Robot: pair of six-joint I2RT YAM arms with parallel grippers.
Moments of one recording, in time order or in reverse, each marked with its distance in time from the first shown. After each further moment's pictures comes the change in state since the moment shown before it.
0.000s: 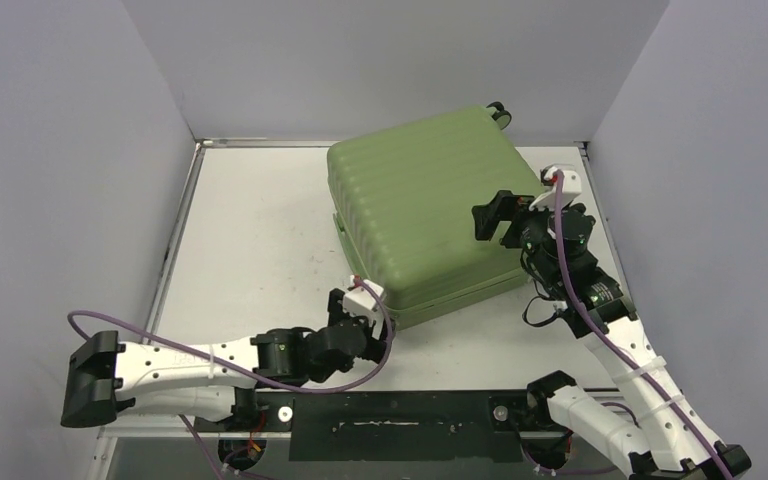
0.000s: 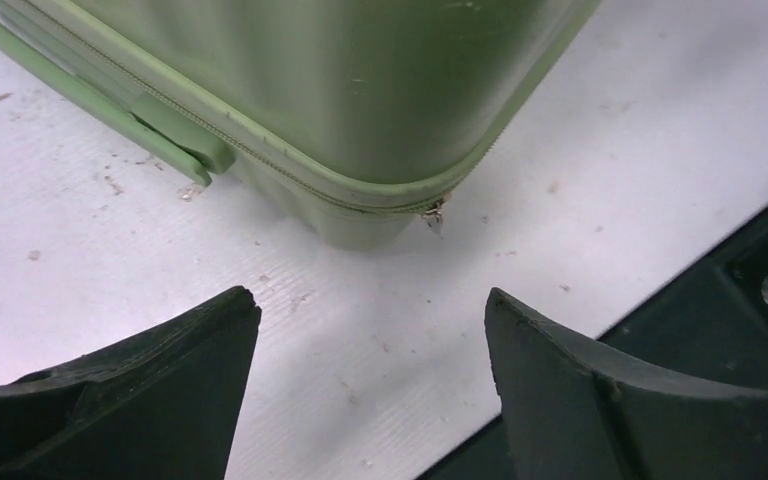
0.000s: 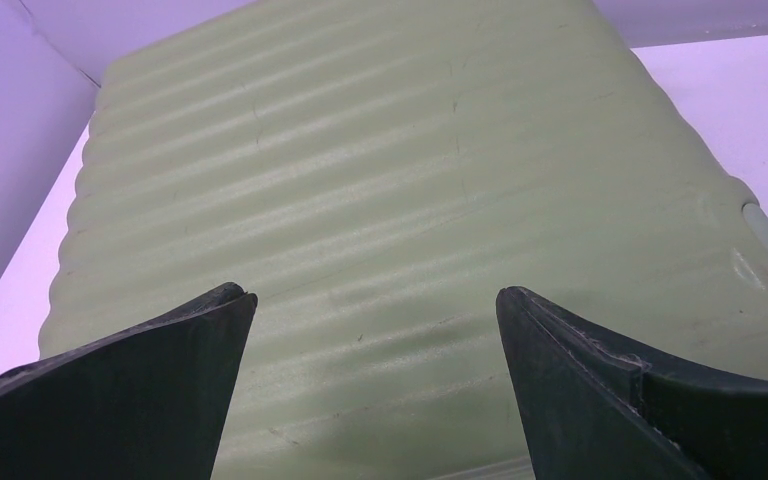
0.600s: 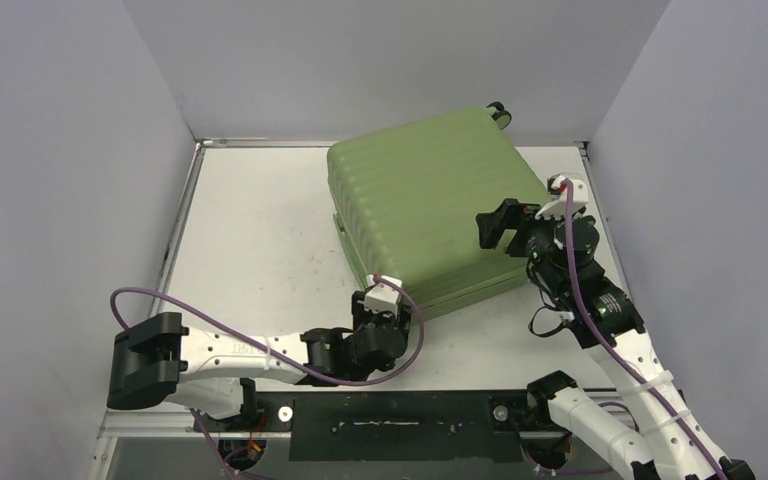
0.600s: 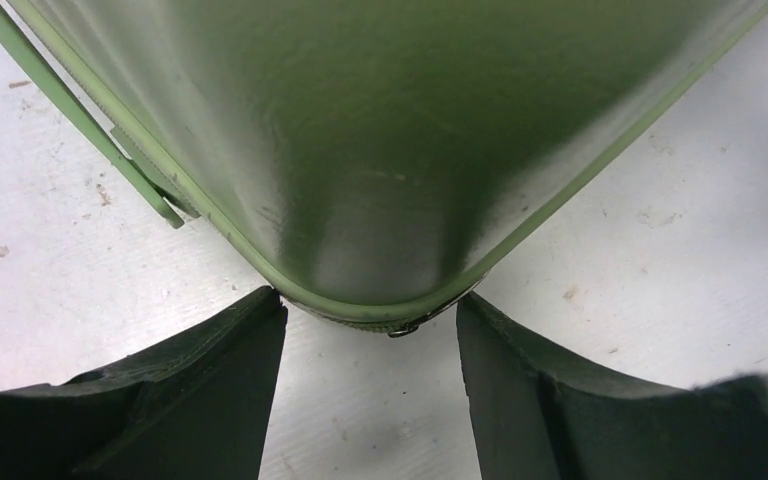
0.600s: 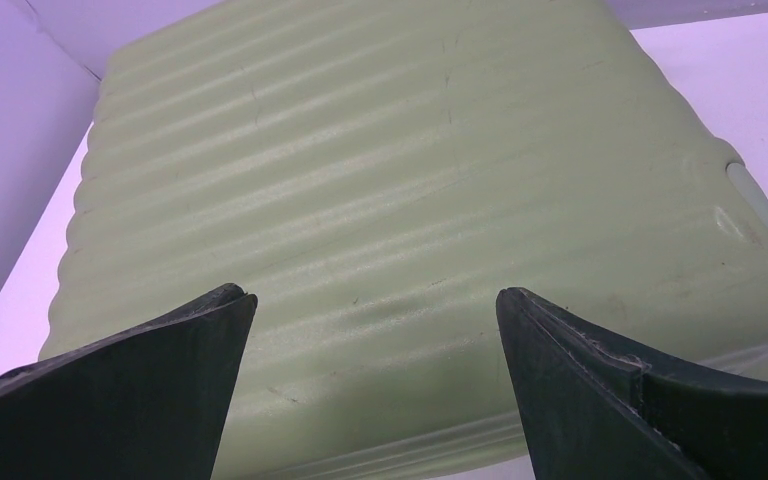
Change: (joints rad) left arm -0.054 0.335 0.100 0.142 -0.268 -0.144; right arm 0.000 -0.065 -0.021 -0.059 0.000 0.023
